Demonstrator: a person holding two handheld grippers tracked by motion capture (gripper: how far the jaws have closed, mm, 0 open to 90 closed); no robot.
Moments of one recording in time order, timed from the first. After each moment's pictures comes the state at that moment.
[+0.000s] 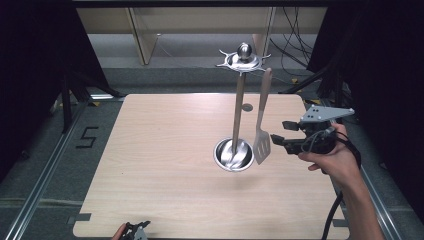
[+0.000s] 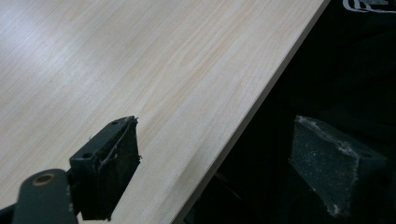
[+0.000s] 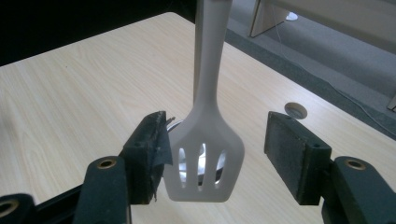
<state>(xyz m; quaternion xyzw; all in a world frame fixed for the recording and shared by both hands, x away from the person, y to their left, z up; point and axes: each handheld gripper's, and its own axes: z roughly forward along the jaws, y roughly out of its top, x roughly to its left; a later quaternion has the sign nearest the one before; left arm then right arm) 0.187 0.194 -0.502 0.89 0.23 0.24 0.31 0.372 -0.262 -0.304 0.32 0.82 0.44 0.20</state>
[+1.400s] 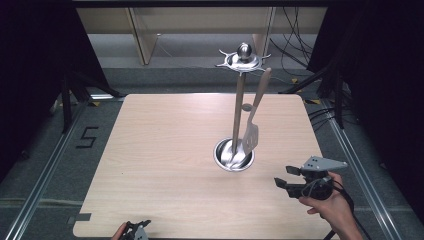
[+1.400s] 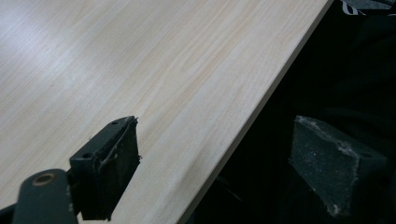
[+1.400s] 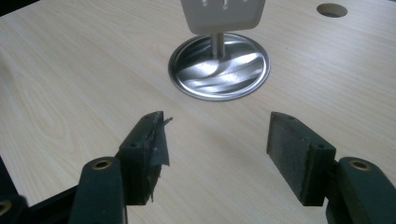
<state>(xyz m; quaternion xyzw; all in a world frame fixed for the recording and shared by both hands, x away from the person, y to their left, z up) 0.189 0.193 -0.500 0.89 0.23 0.24 0.31 0.322 -0.290 -0.421 0.38 0.81 0.42 0.15</state>
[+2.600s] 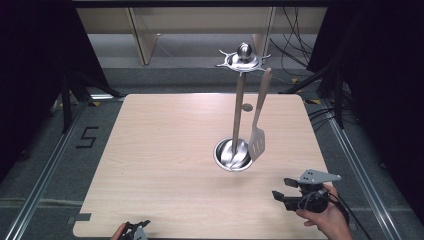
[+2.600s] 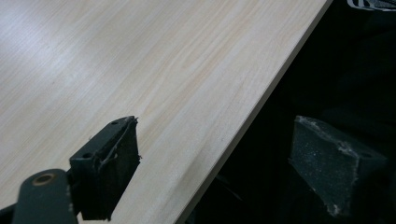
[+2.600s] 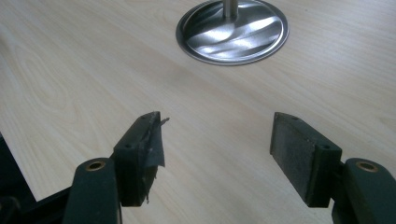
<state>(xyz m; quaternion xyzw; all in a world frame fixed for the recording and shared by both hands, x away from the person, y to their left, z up) 0.188 0.193 -0.502 0.89 0.24 0.24 0.32 0.305 -0.288 -0.453 0.39 0.82 0.41 0.12</state>
